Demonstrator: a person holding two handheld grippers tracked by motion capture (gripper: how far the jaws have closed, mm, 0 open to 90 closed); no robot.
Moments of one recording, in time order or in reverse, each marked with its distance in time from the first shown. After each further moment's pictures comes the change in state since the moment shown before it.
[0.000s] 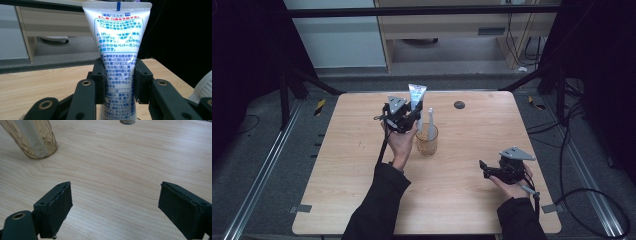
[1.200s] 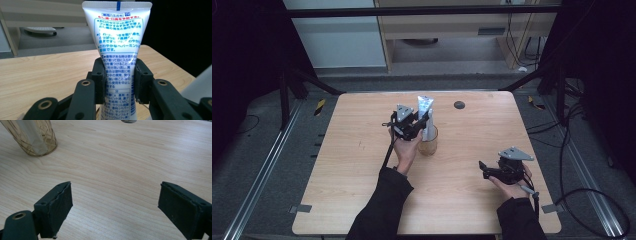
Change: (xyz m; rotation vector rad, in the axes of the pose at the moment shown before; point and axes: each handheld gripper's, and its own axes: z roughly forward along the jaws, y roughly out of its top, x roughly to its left) left arm 0.001 -0.041 0.023 0.061 -0.085 0.011; right arm 0.001 -0.001 0.002 0.007 0.000 -0.020
